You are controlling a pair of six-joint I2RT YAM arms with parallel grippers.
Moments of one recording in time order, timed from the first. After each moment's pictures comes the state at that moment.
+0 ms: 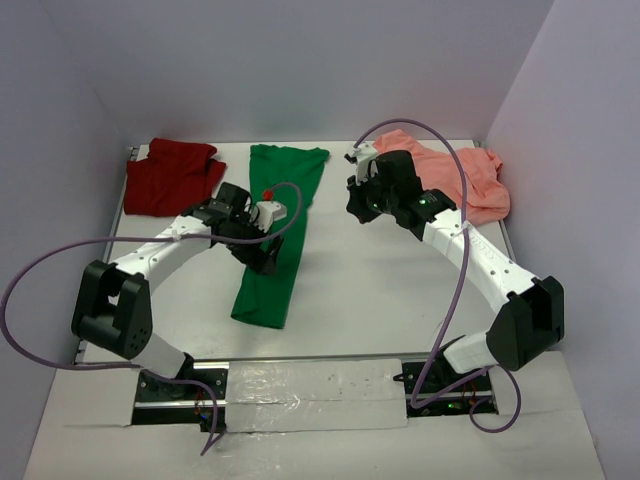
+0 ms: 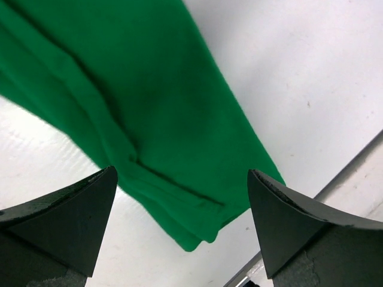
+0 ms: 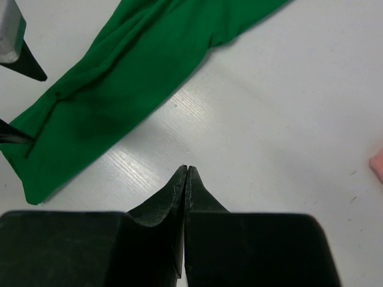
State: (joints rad) left arm -0.43 1.53 1.09 -0.68 0.37 0.23; right arm 0.47 1.41 1.24 -0.46 -0.20 -0.04
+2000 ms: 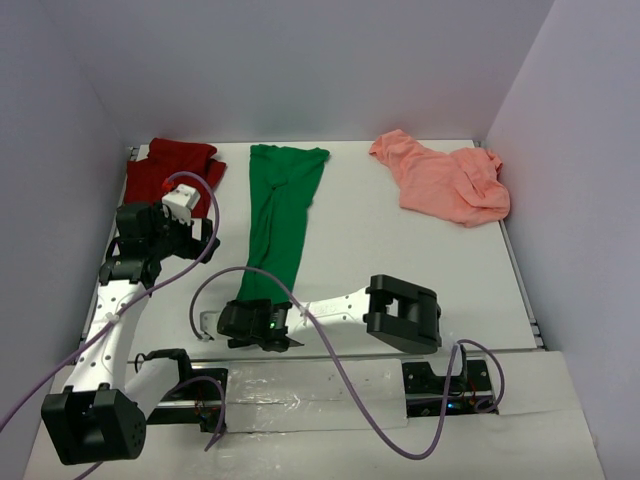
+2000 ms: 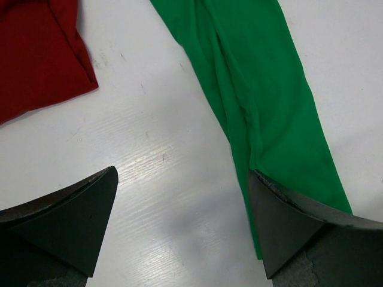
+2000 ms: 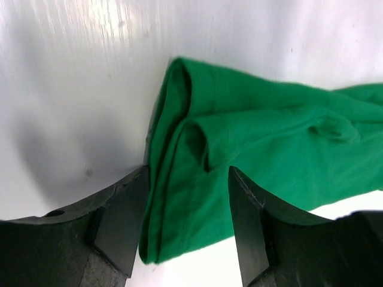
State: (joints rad) left arm 0.03 0.96 0.78 -0.41 0.42 0.23; right arm 1.40 2.03 1.34 -0.26 0.40 -0.42
